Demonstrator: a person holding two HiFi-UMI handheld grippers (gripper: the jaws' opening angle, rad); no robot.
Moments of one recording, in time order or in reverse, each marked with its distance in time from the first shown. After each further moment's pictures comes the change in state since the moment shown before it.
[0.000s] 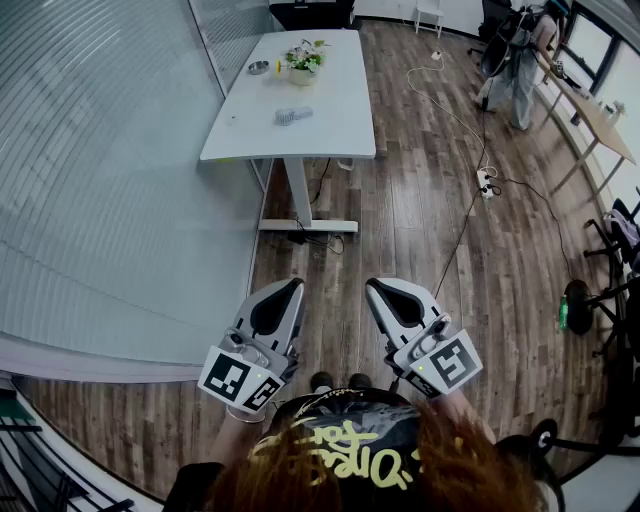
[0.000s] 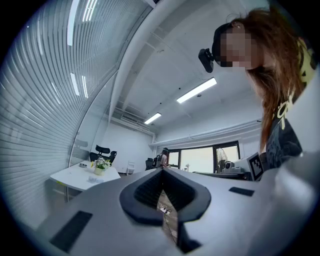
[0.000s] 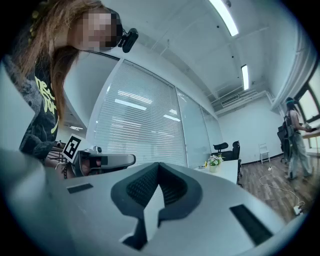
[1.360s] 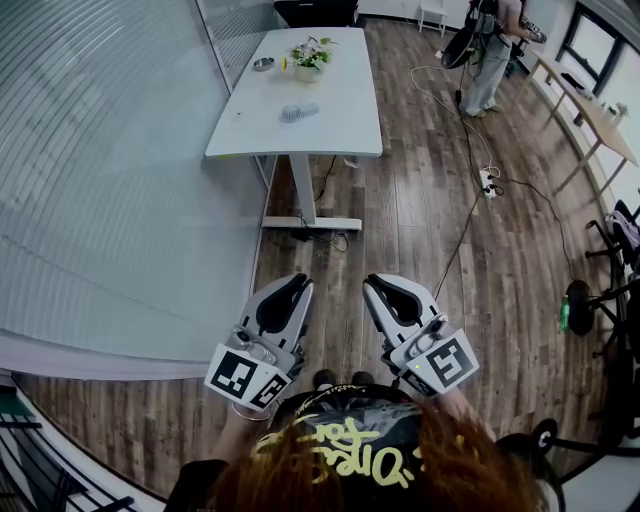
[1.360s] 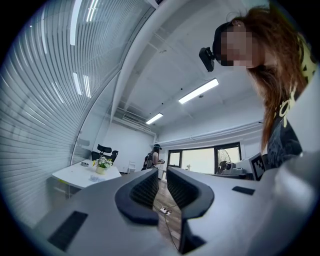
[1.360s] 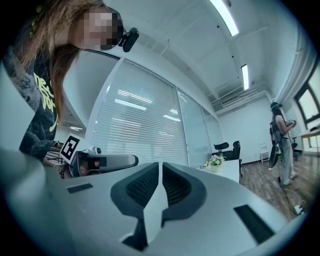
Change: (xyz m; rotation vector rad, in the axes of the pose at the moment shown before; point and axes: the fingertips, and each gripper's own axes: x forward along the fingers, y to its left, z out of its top) left arm 0.001 0.006 0.004 -0.022 -0.003 0.018; right arm 0.012 0.006 -0.008 0.020 0.062 -0.018
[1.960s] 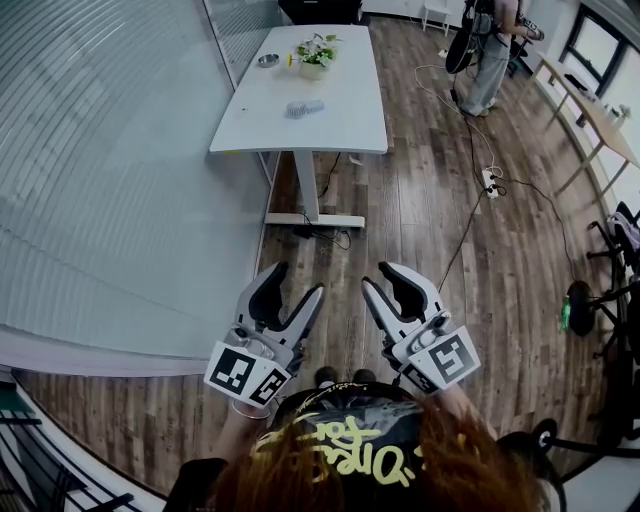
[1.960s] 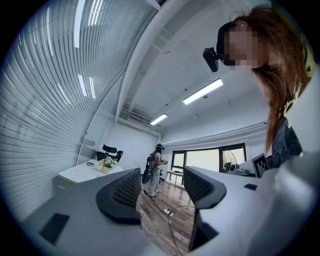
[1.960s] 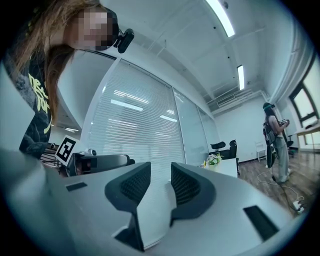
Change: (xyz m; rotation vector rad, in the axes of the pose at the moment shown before) left arm -0.006 0.013 0.005 -0.016 -0.006 0.055; right arm 0.006 -0.004 0.007 0.026 -0.028 -0.036
